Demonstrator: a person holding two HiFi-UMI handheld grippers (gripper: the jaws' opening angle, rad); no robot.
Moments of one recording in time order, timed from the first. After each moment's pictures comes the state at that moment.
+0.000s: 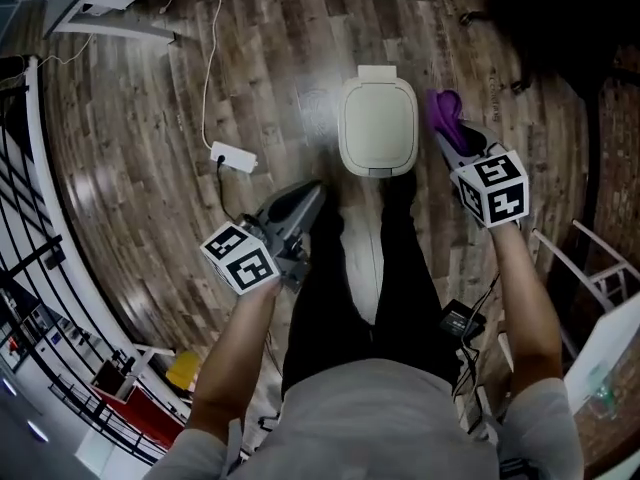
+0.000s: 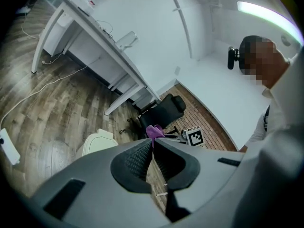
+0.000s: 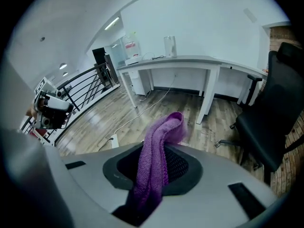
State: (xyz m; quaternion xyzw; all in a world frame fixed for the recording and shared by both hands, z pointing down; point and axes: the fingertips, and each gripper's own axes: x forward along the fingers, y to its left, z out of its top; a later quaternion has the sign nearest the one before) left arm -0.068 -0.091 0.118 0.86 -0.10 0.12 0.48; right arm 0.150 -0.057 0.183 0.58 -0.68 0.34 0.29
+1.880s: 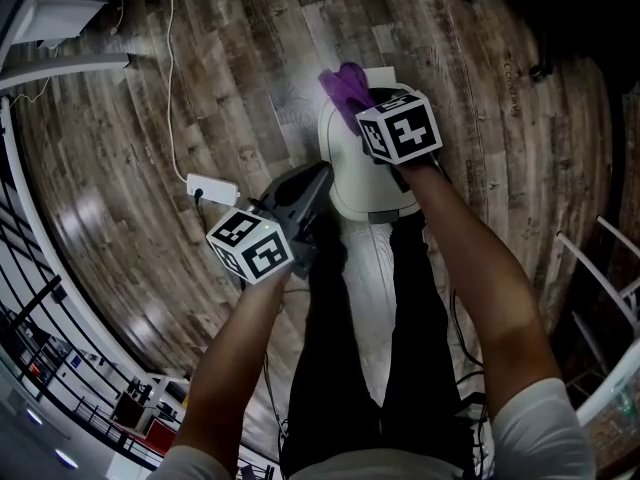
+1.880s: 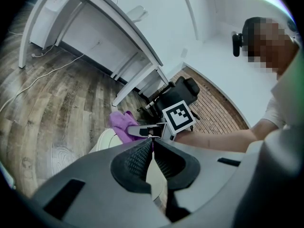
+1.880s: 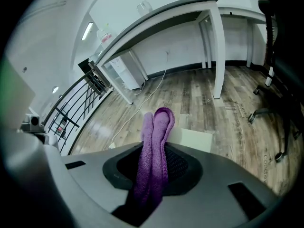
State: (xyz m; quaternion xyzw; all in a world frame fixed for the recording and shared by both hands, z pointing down) left arm 0.004 -0.143 0.333 0.87 -0.08 0.19 0.45; right arm 0.099 -0.196 0.434 0.56 -0.66 0.46 0.22
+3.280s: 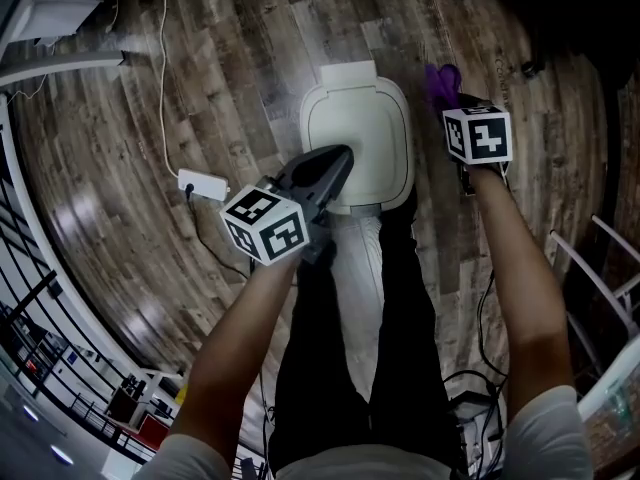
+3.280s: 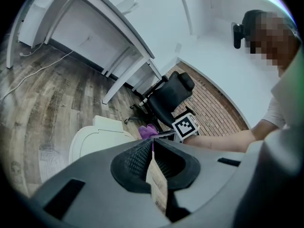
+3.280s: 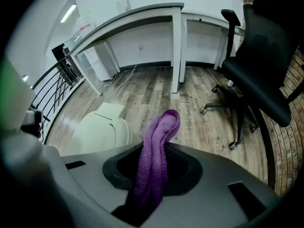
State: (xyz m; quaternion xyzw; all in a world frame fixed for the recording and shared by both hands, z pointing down) left arm 0.064 -0.110 0.330 0.88 -0.05 0.19 0.43; right arm 0.260 -0.070 0.439 0.64 -0.54 0.45 0.30
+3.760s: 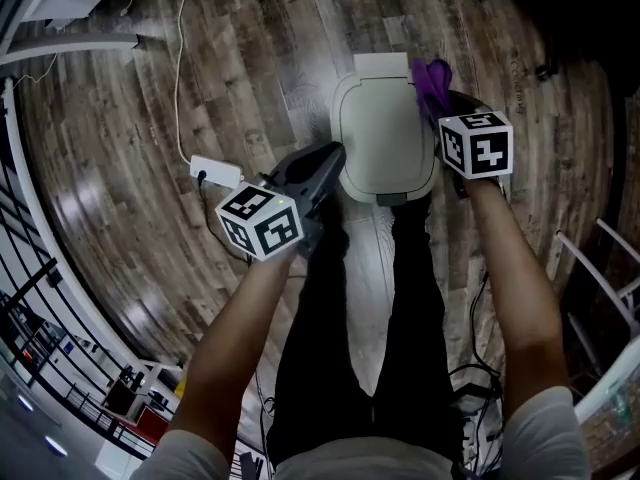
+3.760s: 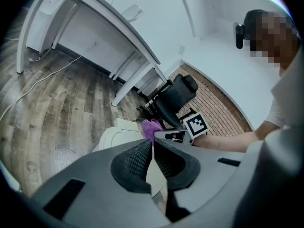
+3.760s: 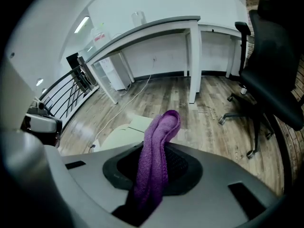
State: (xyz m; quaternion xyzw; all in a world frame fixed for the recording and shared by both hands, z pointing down) left arm -0.001 -0.137 0.328 0.88 -0.07 0.20 0.43; right arm 0.177 -0.113 0.403 0.64 -0.60 0.42 0.25
